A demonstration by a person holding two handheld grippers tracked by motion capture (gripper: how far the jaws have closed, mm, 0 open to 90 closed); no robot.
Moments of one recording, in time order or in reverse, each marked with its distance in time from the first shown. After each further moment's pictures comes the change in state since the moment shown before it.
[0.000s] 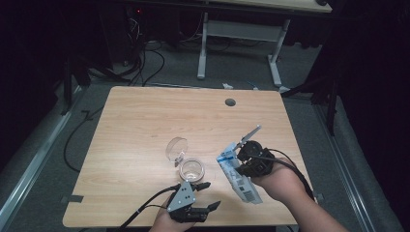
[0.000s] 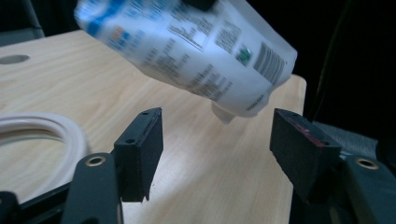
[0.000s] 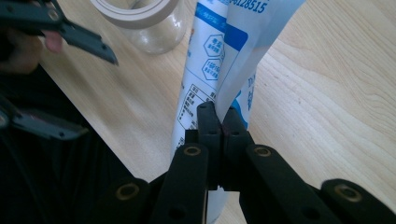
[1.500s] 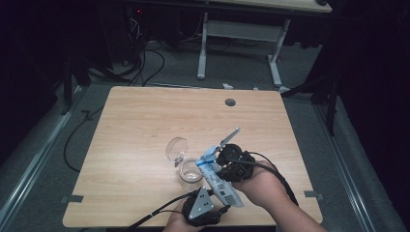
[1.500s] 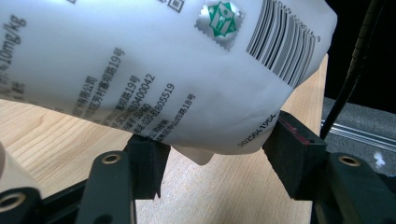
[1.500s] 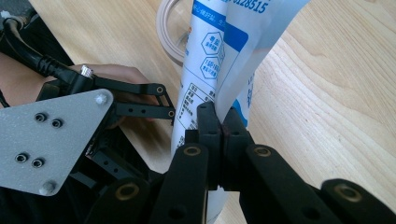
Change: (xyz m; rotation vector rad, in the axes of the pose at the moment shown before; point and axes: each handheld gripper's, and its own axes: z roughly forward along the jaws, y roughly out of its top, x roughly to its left) left arm -0.006 -0.033 0.028 0.024 0.053 0.081; right arm 0.043 0.030 0.000 -0.030 0.046 -0.050
